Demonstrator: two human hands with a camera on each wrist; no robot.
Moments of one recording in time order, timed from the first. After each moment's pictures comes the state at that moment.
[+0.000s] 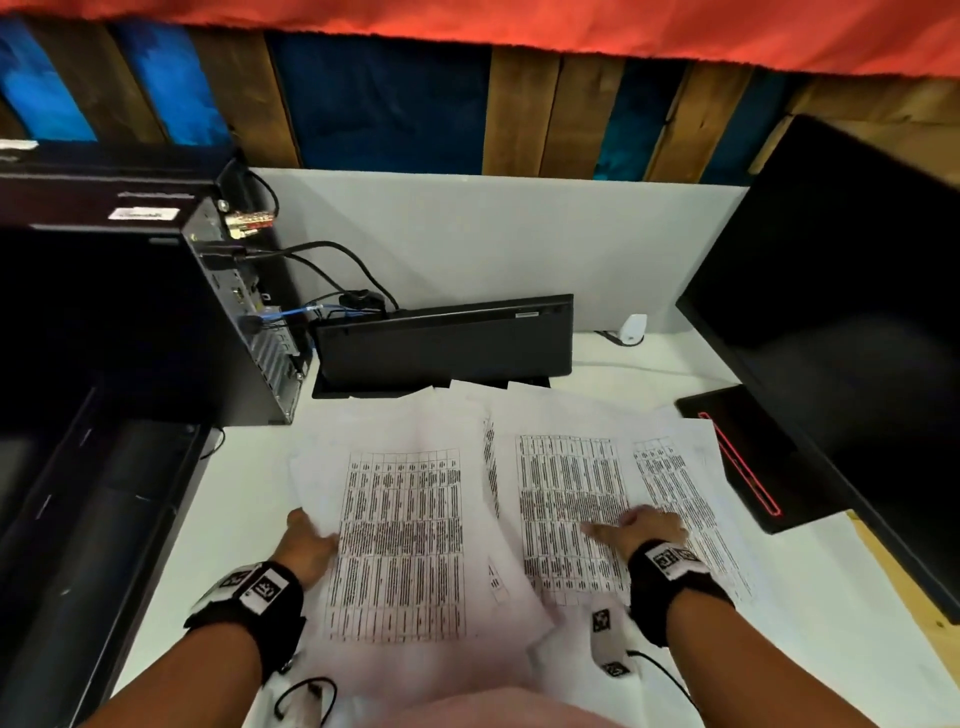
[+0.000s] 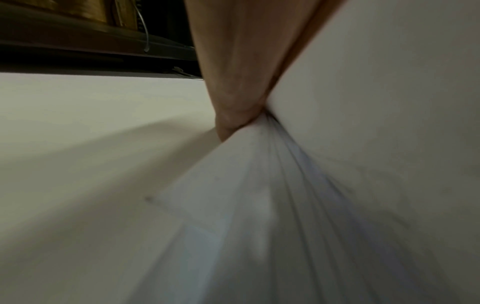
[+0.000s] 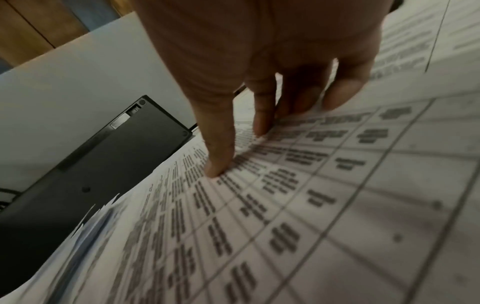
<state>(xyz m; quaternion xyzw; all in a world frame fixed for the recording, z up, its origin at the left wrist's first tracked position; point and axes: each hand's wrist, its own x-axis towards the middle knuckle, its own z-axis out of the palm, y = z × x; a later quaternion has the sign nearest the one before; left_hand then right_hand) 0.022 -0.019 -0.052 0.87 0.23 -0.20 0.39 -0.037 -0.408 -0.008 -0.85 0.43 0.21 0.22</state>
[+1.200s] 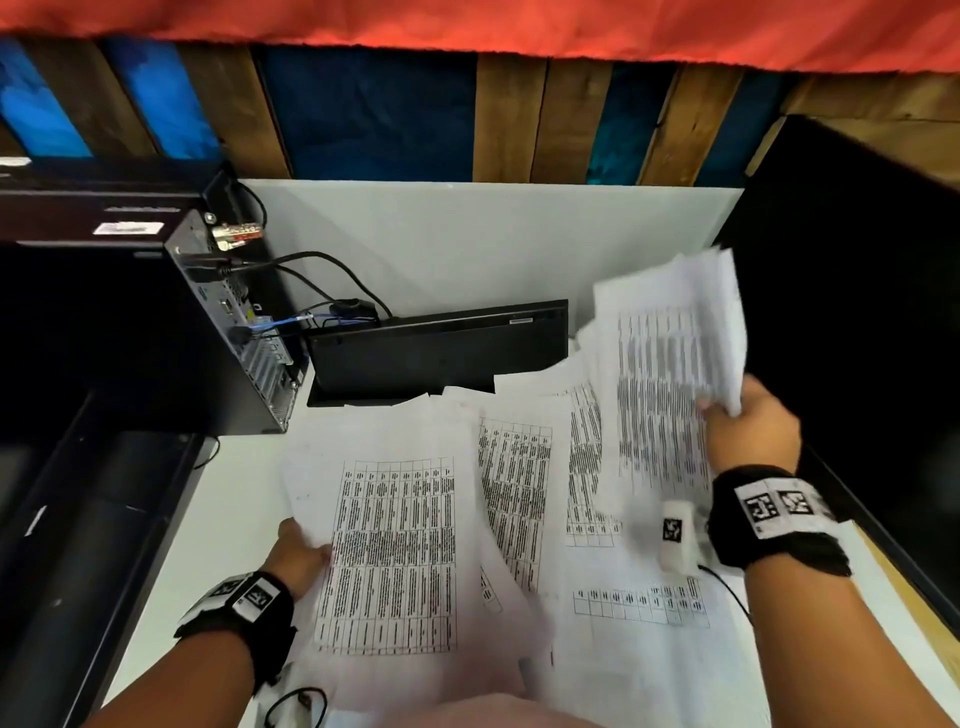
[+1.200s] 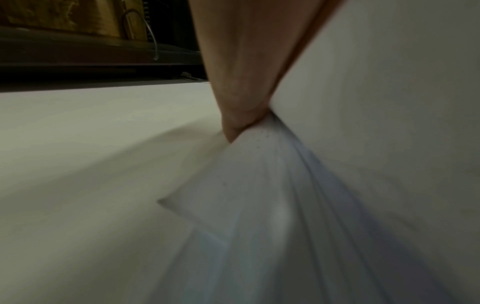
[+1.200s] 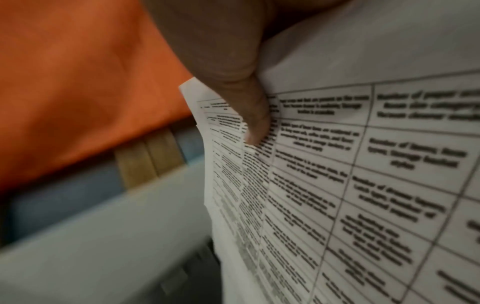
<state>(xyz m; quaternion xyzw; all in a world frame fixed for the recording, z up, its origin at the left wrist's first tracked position) 0.020 -0.025 -0.041 0.88 0.23 -0.20 0.36 -0.004 -0.466 0.127 -0.87 0.36 -0.21 0.27</state>
